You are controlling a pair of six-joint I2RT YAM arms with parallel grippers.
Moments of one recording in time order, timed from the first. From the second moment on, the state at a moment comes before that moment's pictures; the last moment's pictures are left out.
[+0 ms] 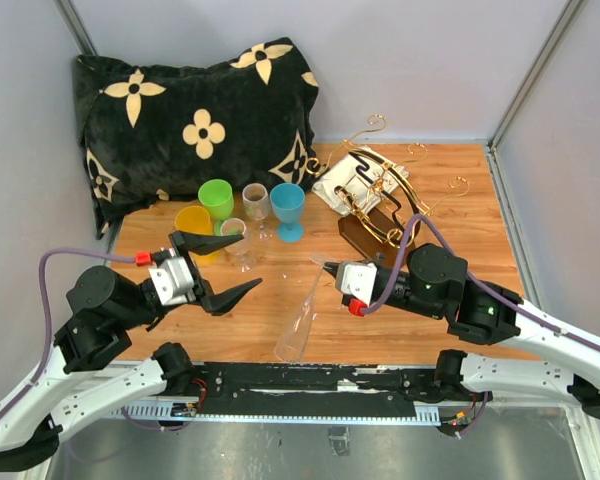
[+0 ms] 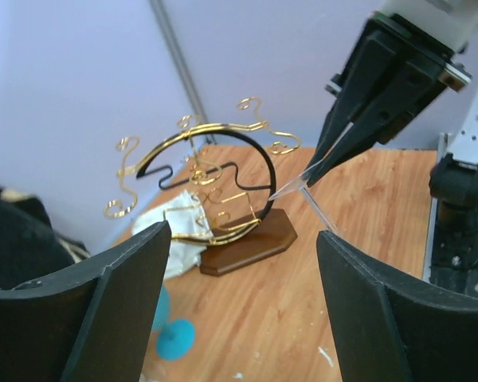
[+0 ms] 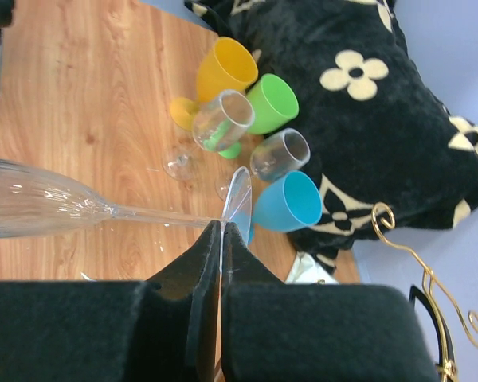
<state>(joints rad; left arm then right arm) -0.92 0.46 0.91 -0.26 0.16 0.20 1.21 0.84 1.03 -0.37 0.04 -0.63</state>
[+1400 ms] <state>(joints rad) -0.92 0.72 0.94 -0.26 0.54 0.75 1.21 0.91 1.04 -0.22 -0.28 -0.77</state>
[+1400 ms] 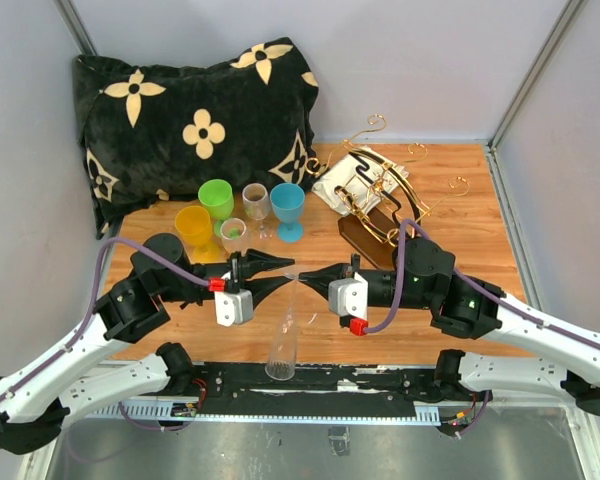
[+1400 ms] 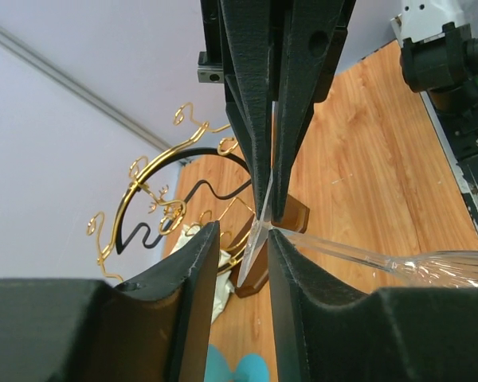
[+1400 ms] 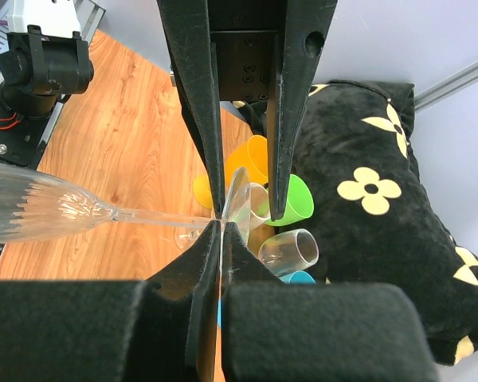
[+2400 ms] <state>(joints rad) -0.92 0.72 0.96 -0.30 0.50 0.80 1.20 0.86 1.08 -0.25 -0.27 -0.74</state>
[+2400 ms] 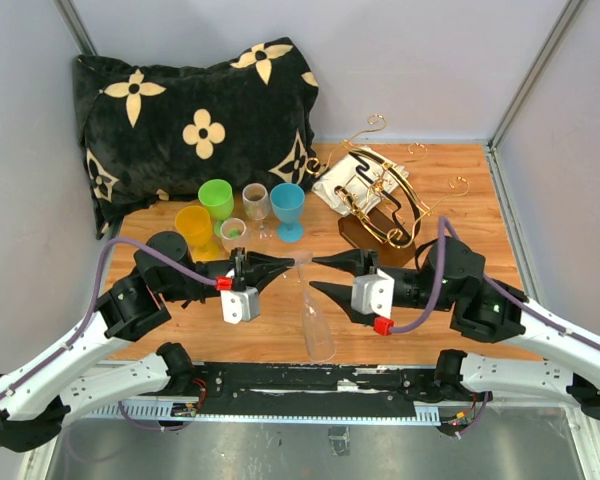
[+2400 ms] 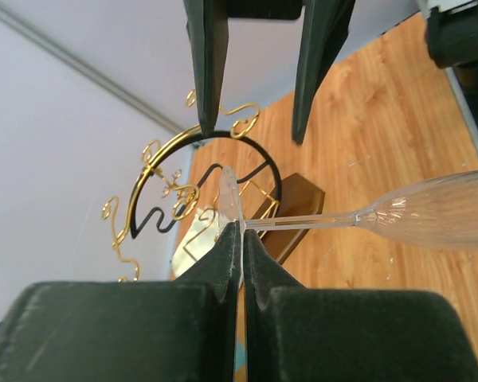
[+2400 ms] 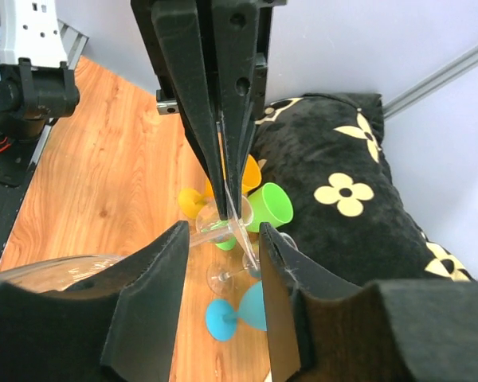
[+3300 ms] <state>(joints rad) -0.92 0.68 0.89 -0.26 0.14 0.81 1.20 0.93 1.07 -0.39 0.23 0.01</state>
